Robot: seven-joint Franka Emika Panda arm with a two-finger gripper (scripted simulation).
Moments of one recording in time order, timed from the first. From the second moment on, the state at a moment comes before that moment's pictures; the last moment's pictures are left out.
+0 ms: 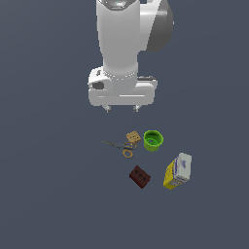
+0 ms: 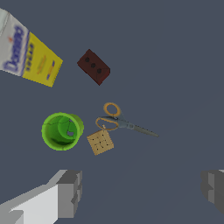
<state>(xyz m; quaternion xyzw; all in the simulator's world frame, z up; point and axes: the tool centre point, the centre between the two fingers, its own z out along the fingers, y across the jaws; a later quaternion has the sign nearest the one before) -0.019 -0.008 0.287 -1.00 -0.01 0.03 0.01</state>
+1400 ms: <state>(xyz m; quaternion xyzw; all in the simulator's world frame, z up) -0.057 0.043 0.086 -0.98 -0.20 0.00 0.00</state>
